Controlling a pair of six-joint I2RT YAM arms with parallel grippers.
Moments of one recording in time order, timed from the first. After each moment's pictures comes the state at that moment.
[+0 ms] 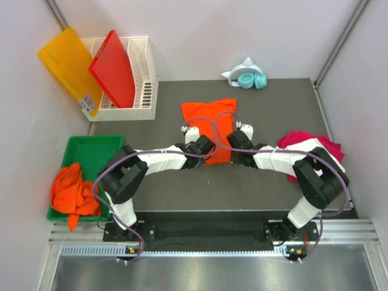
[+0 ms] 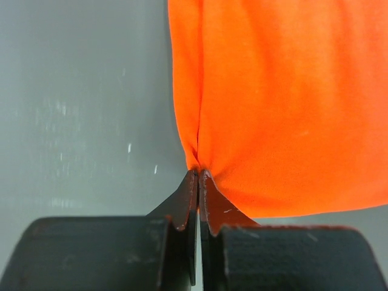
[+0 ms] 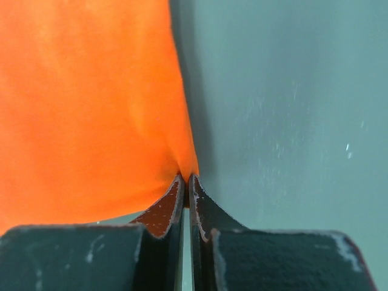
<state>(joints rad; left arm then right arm) -0.84 1.80 1.07 -0.33 -0.47 -0.88 0.64 1.63 0.84 -0.17 0.34 0.62</state>
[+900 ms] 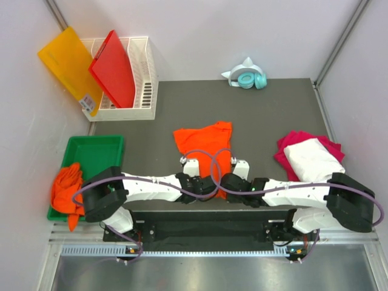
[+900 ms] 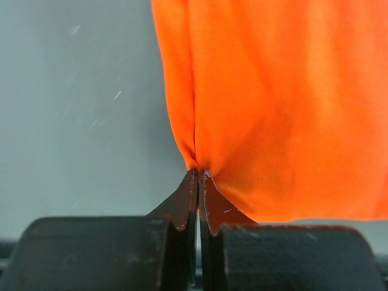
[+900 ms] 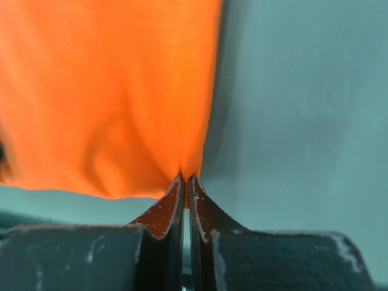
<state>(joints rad) -1.21 1.57 0.85 -0.61 -0.53 -1.22 1.14 1.31 0.57 -0.35 0.40 1.05</state>
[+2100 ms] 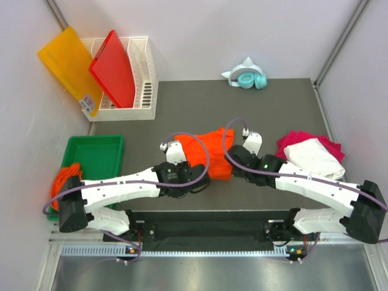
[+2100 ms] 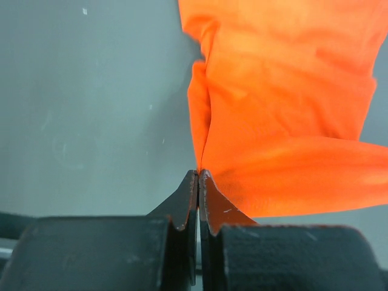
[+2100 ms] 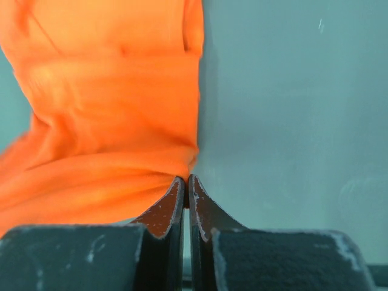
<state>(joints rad) -1.23 1.32 1.03 -0.99 -0.78 -1.40 1.00 1.18 0.87 -0.70 0.56 0.99</state>
